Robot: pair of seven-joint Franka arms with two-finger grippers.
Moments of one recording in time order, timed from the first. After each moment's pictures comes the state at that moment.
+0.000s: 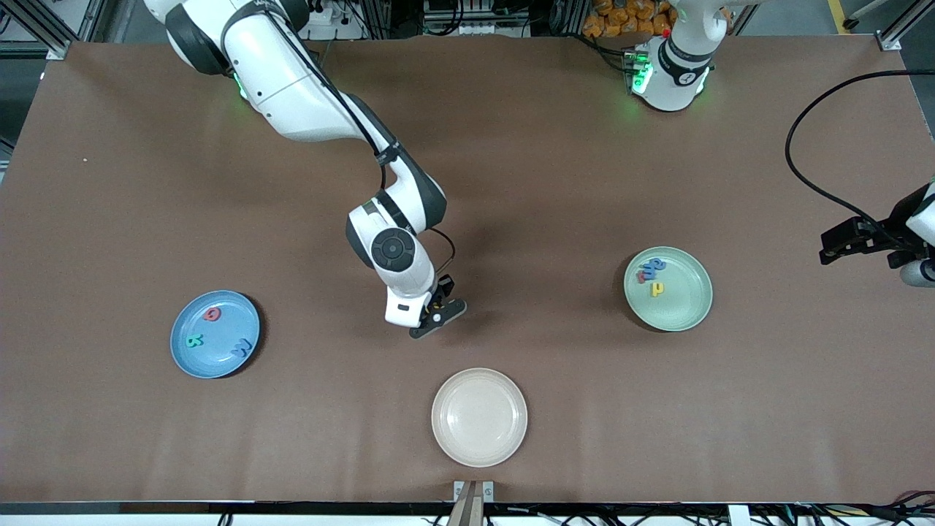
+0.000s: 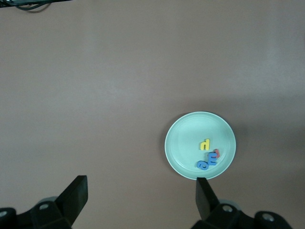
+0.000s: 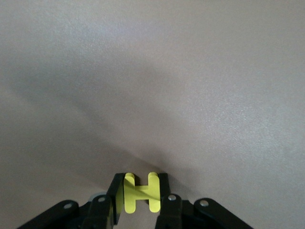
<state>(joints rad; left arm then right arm) 0.05 0.19 -0.06 -1.47 0.05 1.72 0.09 0.60 0.88 0.01 -1.40 0.05 2.33 0.03</state>
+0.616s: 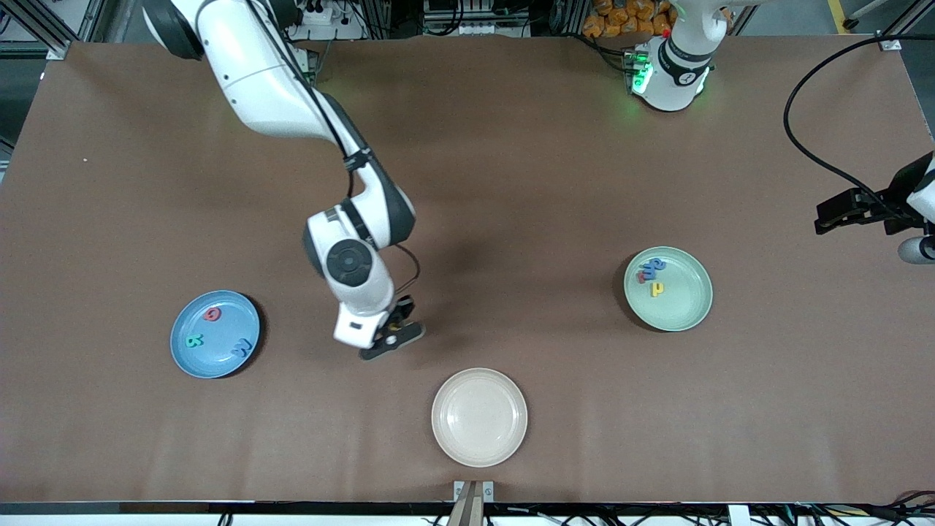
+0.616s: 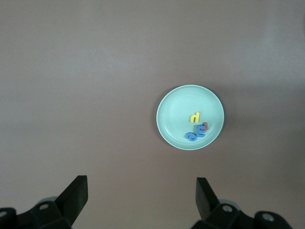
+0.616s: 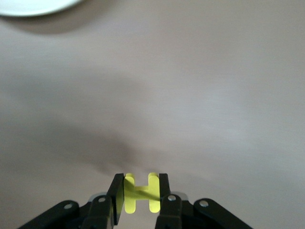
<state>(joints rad) 0.02 0.19 -0.06 -1.37 0.05 1.51 -0.02 0.59 0.79 -0.20 -1.40 0.05 2.22 -0.02</state>
